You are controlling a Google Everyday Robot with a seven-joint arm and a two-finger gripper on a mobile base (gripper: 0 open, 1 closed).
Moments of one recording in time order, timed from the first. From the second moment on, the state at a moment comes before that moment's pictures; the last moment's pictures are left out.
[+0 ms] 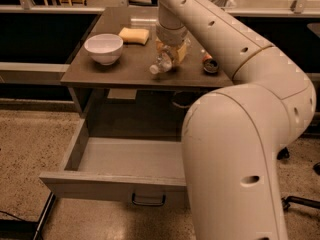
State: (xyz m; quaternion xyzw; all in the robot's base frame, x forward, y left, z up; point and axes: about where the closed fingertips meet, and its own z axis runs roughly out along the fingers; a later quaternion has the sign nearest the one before) arm 0.768 -0.050 0.832 -0.94 0.30 -0.14 0.06
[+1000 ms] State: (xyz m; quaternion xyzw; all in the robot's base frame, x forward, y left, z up) arm 0.599 -0.018 0.846 -0.94 0.26 -0.03 0.23
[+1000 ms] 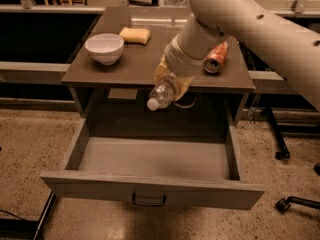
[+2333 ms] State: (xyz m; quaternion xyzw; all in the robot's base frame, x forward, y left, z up) arm 0.554 -0.014 0.732 -0.96 0.16 0.00 0.24
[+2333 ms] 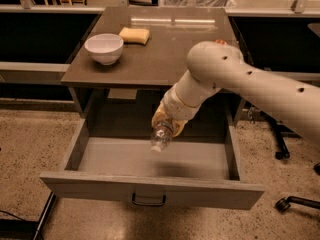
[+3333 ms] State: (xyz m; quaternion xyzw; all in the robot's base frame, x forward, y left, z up) arm 0.567 -0.019 0.653 -0.96 0.10 0.01 0.26
